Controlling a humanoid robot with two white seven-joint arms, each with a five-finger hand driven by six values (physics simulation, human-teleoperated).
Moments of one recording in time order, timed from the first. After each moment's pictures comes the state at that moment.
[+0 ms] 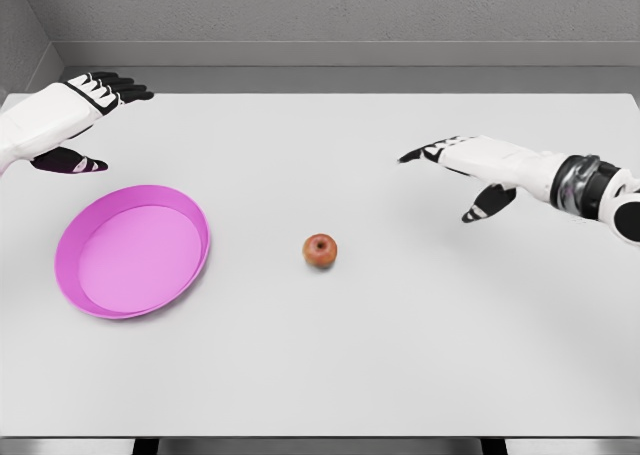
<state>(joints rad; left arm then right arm) -0.54 0.92 -0.52 -1.36 -0.40 -0.61 -0.07 -0.53 -0.83 0.53 -1.75 0.27 -0.03 0.61</state>
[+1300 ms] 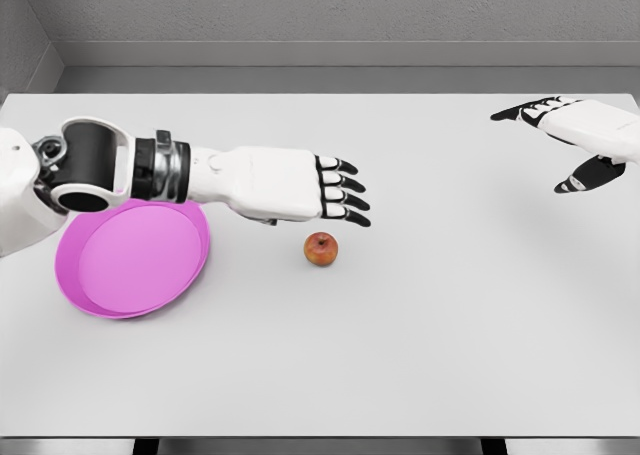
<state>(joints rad) -1.01 0.68 -1.08 -1.68 -0.50 -0.61 -0.39 -0.42 -0.95 0.30 -1.75 0.26 -0.14 0.61</state>
